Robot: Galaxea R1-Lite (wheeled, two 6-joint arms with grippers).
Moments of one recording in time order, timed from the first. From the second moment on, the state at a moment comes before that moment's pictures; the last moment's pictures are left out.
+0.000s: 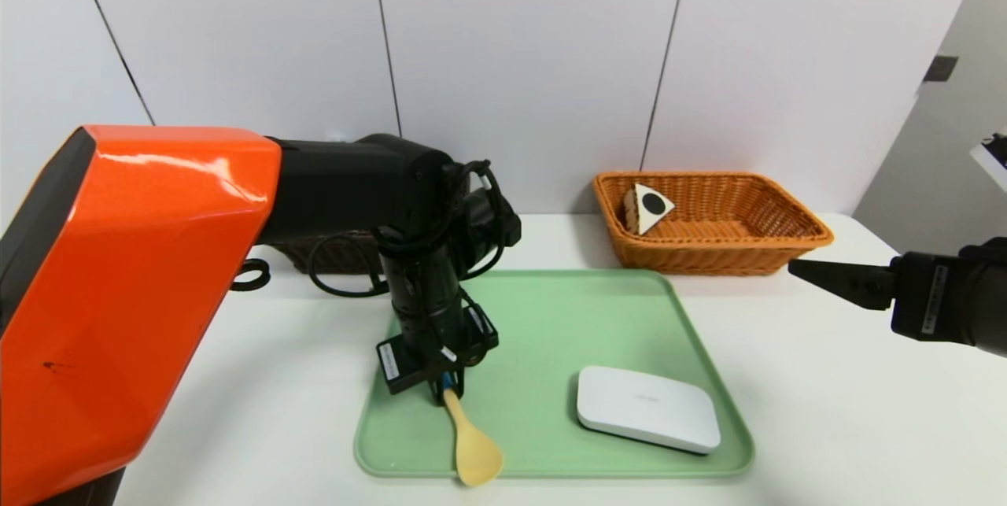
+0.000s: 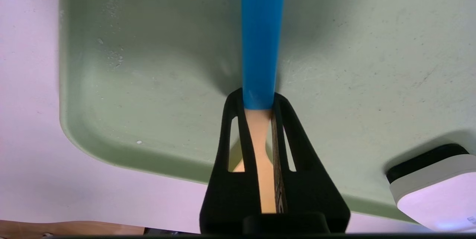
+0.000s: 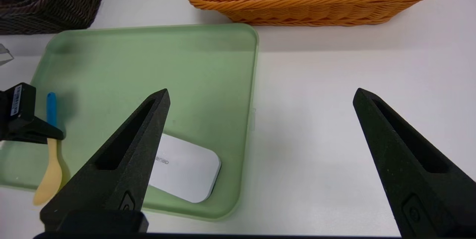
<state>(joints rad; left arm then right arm) -0.67 2.24 -1.90 1.13 -0.05 -1.14 0.32 1.17 -0.76 0.02 -0.10 0.25</state>
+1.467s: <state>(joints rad) -0.61 1.79 -1.97 1.05 0.05 -0.88 0.30 1.18 -0.73 0.01 -0.08 0.25</state>
